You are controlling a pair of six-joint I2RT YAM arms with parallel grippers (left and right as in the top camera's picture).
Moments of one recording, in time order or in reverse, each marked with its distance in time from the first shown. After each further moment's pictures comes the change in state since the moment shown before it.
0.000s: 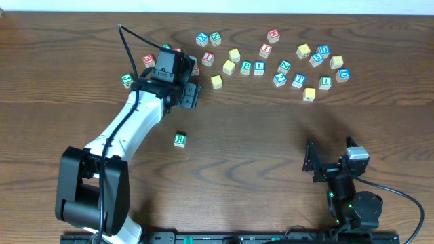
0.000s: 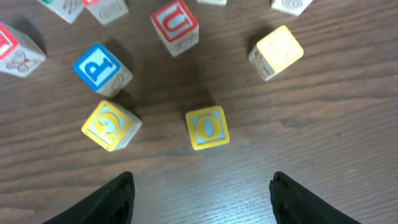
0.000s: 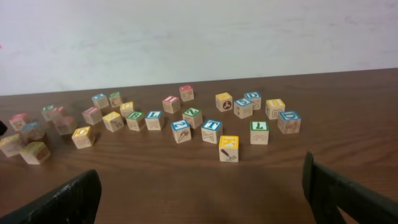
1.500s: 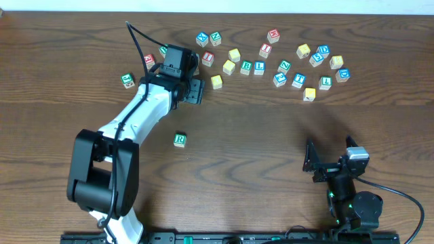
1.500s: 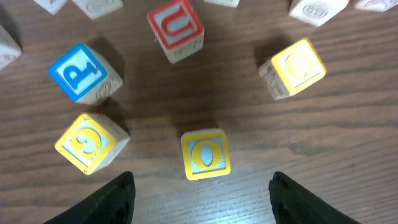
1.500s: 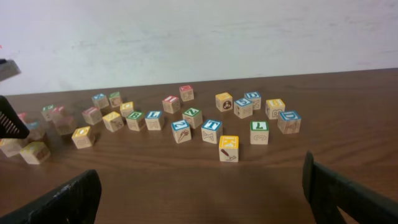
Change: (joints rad) left arm -0.017 0.122 0.068 0.006 -0.031 -0.090; right arm 0.000 0.000 0.000 0.000 0.000 0.000
